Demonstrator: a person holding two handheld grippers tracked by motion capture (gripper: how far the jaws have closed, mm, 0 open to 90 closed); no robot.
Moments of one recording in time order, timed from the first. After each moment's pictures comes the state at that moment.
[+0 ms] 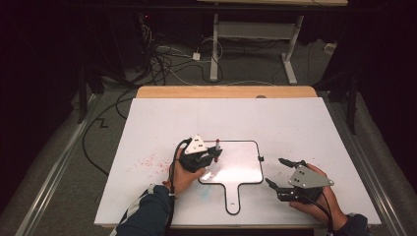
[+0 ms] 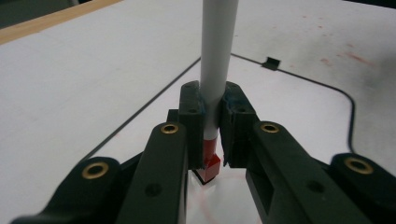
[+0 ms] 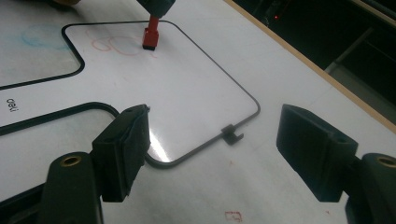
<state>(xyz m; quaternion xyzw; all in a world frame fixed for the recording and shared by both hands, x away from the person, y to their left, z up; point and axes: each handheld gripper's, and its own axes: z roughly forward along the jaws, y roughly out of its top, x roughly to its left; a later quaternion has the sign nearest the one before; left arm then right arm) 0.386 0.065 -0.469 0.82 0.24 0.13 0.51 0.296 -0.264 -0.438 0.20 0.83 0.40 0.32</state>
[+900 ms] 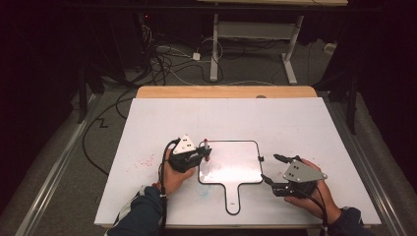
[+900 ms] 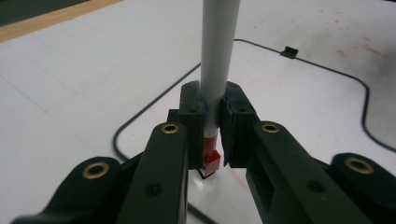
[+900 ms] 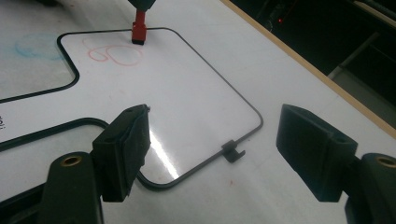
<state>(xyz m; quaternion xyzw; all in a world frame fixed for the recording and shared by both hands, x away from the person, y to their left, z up) 0.382 0.096 -0.470 0.81 0.26 0.14 0.50 0.310 -0.253 -0.437 0.20 0.84 0.41 0.31</state>
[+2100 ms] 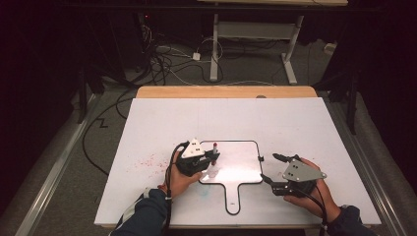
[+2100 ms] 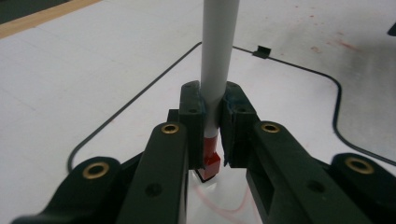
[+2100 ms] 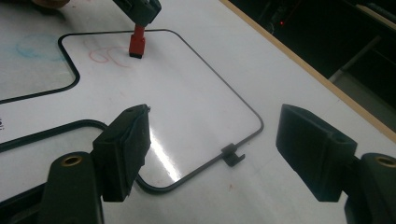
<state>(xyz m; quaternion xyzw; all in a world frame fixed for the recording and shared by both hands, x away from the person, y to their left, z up) 0.376 0.080 -0.469 0.82 0.24 0.13 0.50 0.312 -0.252 -0.436 0.19 0.84 0.41 0.31</state>
